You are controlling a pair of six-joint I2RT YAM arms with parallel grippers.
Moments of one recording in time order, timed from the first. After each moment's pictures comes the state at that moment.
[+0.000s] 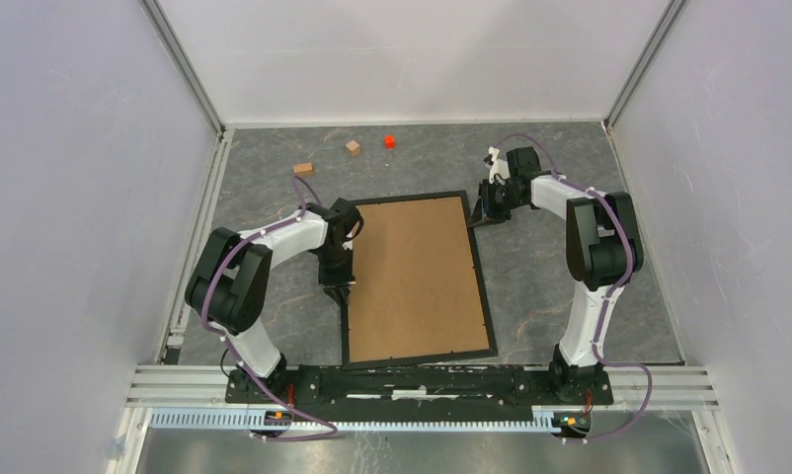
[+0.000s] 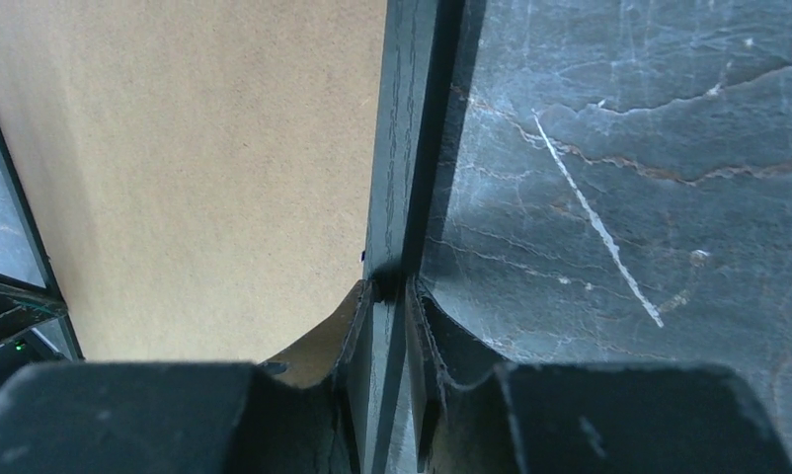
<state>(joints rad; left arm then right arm) -0.47 1.73 1.02 -0.91 0.11 -0.51 0.15 2.00 1.30 -0.40 -0.51 0.16</state>
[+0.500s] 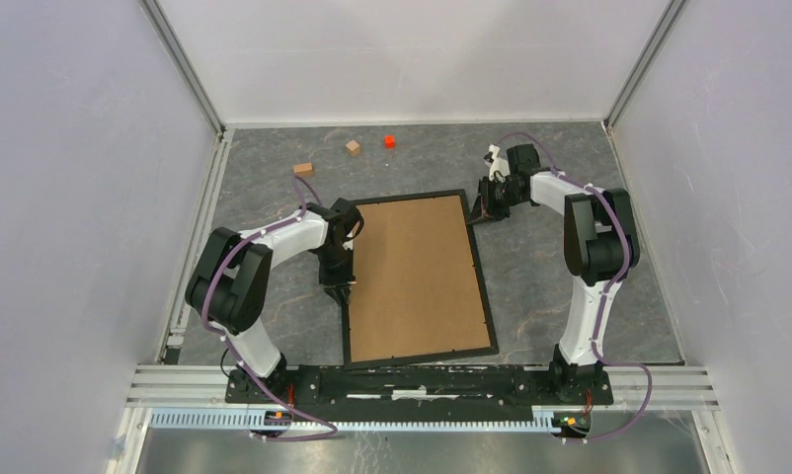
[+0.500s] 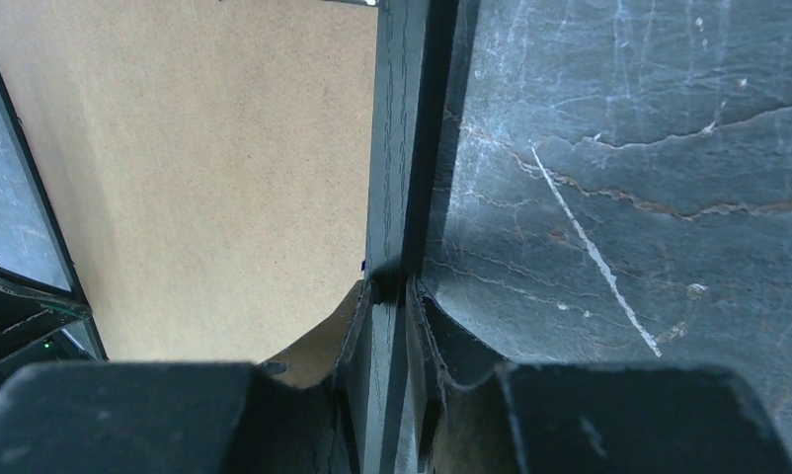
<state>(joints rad) -0.47 1.73 1.02 -0.91 0.12 -0.51 0.15 2.04 1.35 -0.41 -0.54 0.18</state>
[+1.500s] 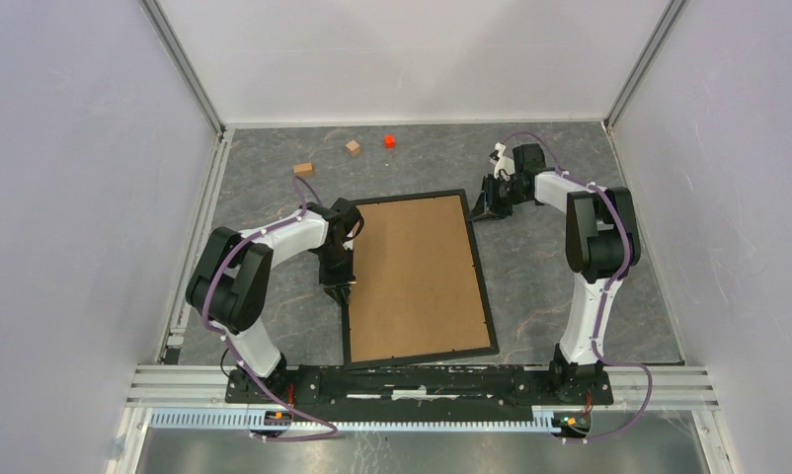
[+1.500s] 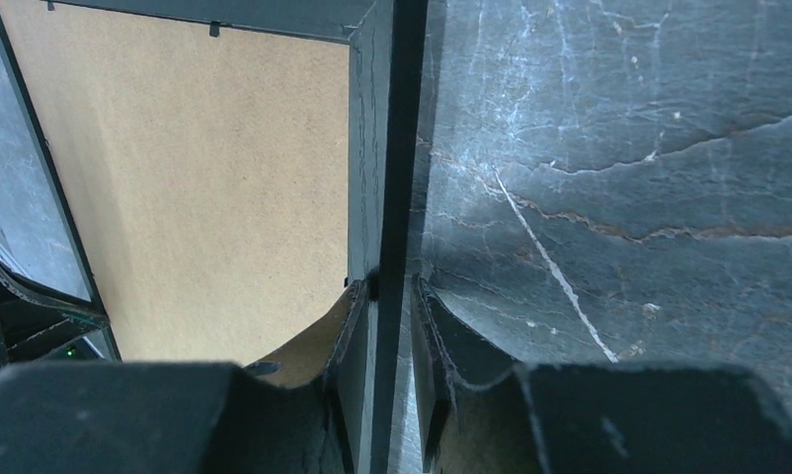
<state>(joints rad) -0.47 1.73 1.02 -0.91 0.12 -0.51 0.11 2.07 1.36 -0.38 -0.58 0.20</state>
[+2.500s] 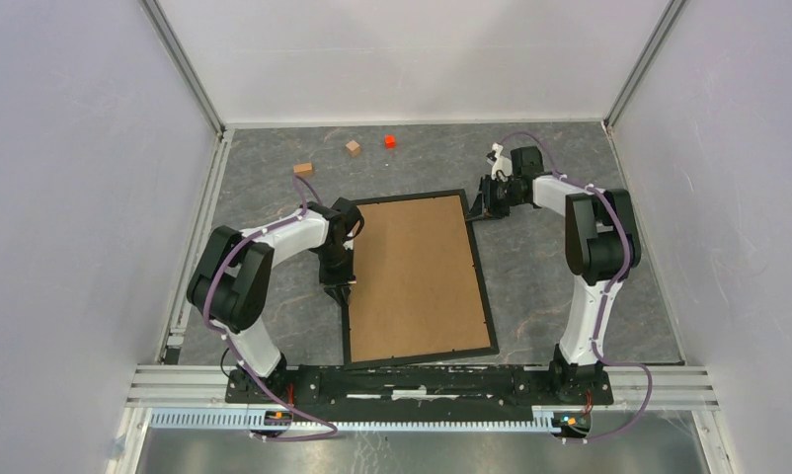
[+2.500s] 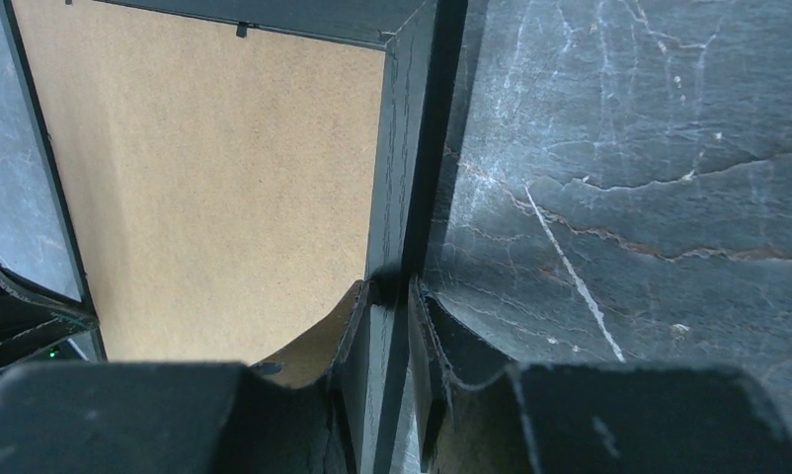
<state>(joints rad) -0.47 1.74 1.03 -0.92 0.12 -0.51 0.13 2.06 1.32 -0.31 -0.60 0.19</state>
